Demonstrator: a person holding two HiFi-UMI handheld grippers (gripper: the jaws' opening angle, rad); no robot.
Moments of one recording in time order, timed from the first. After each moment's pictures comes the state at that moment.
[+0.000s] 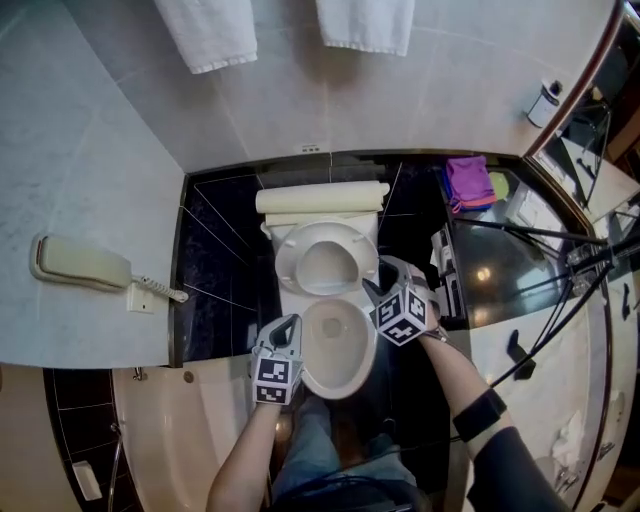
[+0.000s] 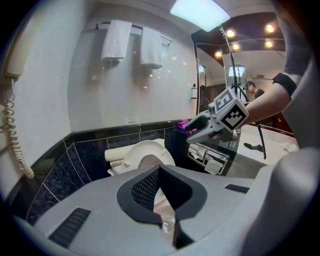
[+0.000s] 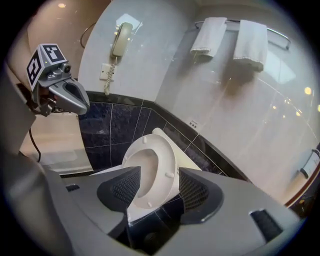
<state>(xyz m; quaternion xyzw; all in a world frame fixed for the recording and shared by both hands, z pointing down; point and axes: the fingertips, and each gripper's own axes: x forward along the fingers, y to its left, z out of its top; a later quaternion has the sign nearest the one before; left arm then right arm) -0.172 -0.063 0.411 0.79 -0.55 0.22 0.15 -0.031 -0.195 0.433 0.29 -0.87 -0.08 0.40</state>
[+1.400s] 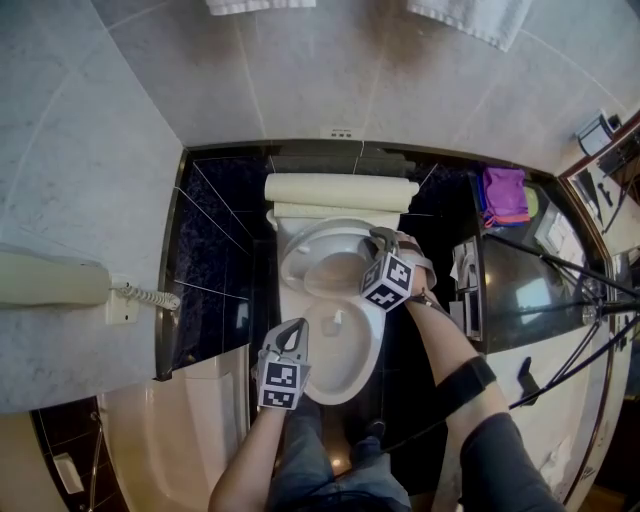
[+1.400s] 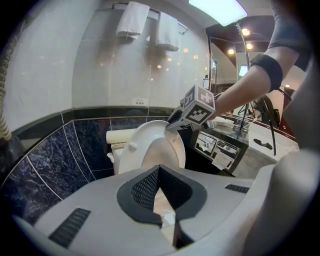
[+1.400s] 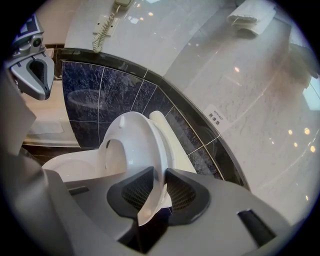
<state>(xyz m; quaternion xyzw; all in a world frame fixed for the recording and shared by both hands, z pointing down) -0.203 -0.091 0.498 0.77 -0.56 0.22 0.21 -0.114 -0.310 0.513 0.25 -0.82 -0.16 0.50</state>
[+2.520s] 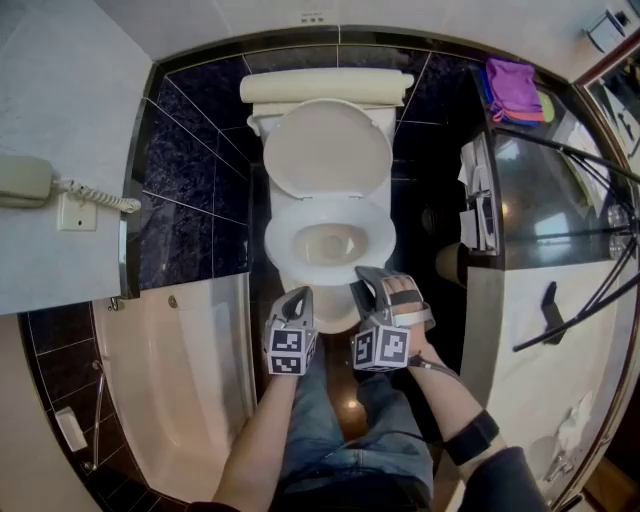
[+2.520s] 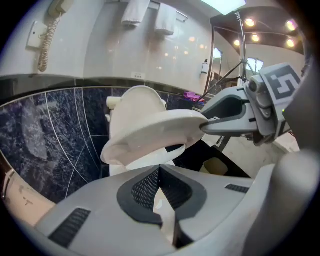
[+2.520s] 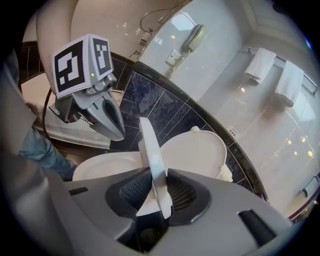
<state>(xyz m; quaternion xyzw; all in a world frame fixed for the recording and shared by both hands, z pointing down) -0.130 0.045 0.619 0.74 -0.57 0.23 0.28 -0.053 -0.008 0.565 0.19 -0.85 -0.21 0.44</state>
